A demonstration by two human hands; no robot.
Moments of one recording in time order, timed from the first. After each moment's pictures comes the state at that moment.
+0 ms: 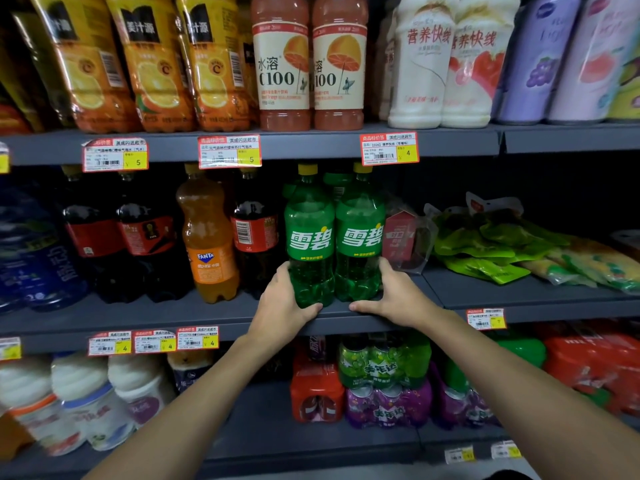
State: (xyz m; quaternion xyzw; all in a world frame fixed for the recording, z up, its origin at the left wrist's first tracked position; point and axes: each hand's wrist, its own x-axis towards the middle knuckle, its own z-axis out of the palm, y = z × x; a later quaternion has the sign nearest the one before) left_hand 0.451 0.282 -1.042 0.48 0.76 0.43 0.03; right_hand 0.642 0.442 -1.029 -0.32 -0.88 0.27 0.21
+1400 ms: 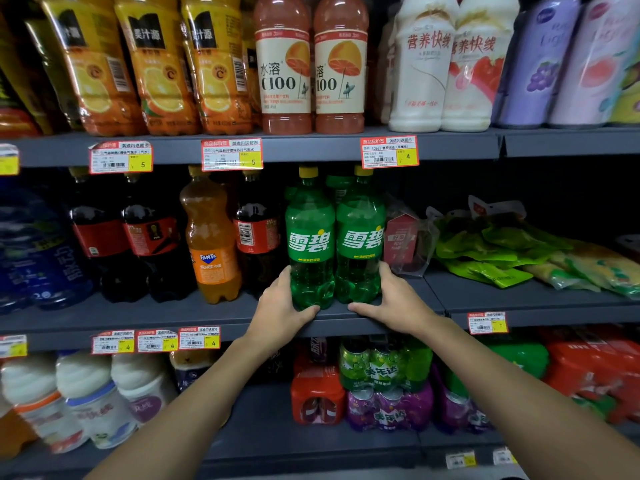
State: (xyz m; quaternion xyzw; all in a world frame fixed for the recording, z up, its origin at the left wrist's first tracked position) left_hand 0.445 0.280 -1.047 0.52 0.74 0.43 0.01; right_hand 0.641 0.440 -1.039 -0.30 -0.89 0.26 0.23
